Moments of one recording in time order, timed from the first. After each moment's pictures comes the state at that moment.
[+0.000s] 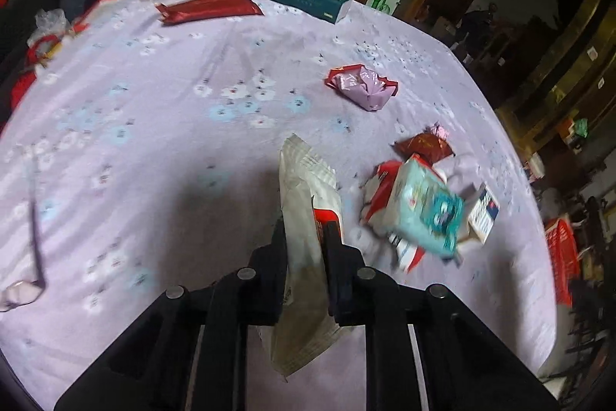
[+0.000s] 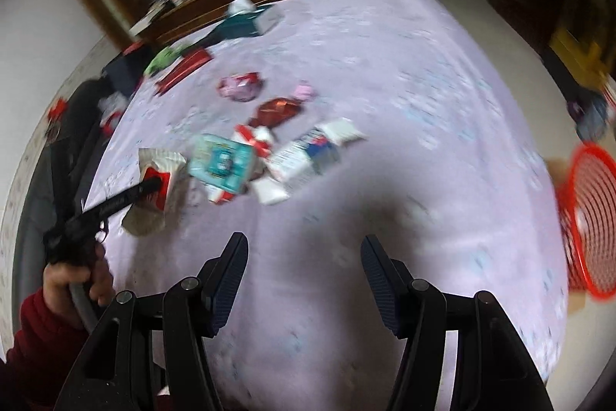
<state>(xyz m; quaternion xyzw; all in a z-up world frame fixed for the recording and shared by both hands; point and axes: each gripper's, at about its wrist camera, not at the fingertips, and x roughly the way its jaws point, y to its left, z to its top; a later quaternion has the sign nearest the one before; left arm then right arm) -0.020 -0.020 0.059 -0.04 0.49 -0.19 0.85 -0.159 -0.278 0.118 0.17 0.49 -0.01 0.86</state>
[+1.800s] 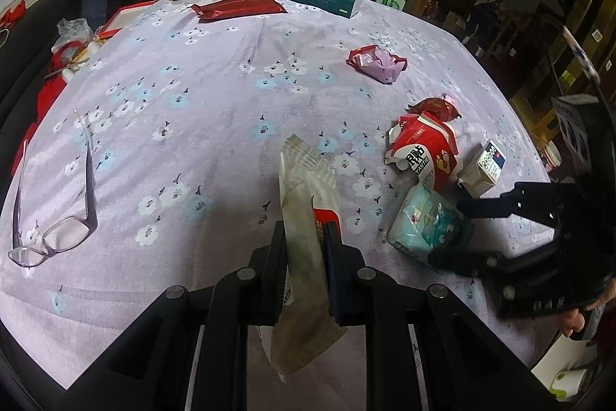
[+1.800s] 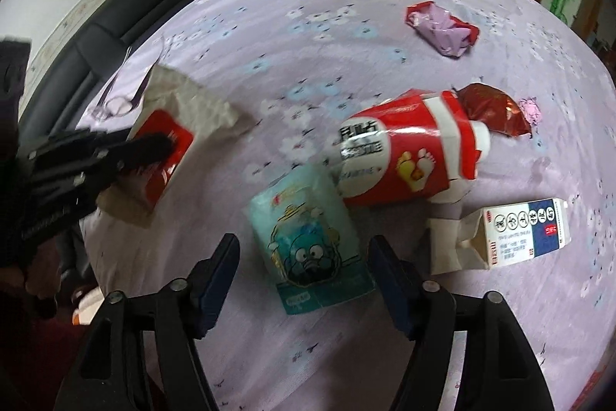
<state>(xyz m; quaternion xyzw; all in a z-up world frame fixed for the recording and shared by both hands) -0.074 0.011 0.063 -0.02 0.49 -0.16 0.86 -0.071 -0.158 0.040 -0.04 0.56 0.22 0.80</state>
